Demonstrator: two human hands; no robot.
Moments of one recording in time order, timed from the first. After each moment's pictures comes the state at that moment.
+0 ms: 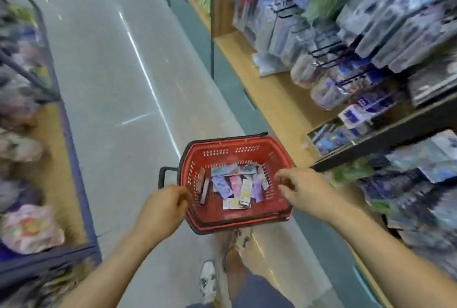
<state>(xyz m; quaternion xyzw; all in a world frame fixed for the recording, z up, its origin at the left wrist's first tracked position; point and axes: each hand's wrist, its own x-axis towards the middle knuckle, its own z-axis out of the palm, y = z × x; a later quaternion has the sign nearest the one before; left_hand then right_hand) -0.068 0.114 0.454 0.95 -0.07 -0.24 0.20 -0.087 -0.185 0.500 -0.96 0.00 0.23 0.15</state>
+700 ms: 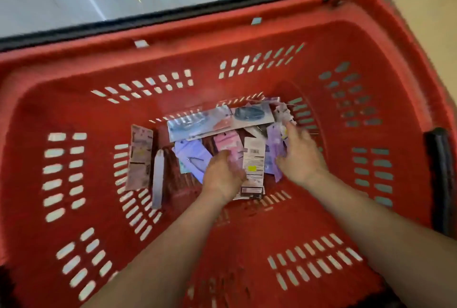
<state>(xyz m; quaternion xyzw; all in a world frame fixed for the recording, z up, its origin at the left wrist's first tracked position) 0.021 -0.087 -0.151 0.83 0.07 -0.46 0.32 0.007 -0.258 -0.110 -0.89 0.27 0.32 0.20</state>
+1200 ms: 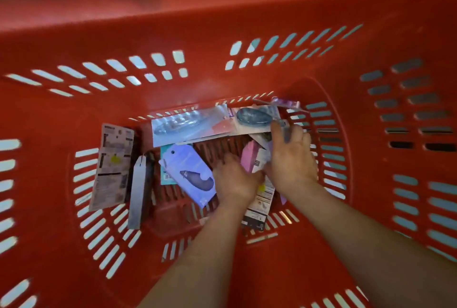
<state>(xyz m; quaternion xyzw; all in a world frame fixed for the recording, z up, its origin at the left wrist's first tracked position) 0.000 -0.145 -0.232 0.84 0.13 -0.43 0.30 0.000 -0.254 -0.184 -0.92 0.23 0.31 0.04</state>
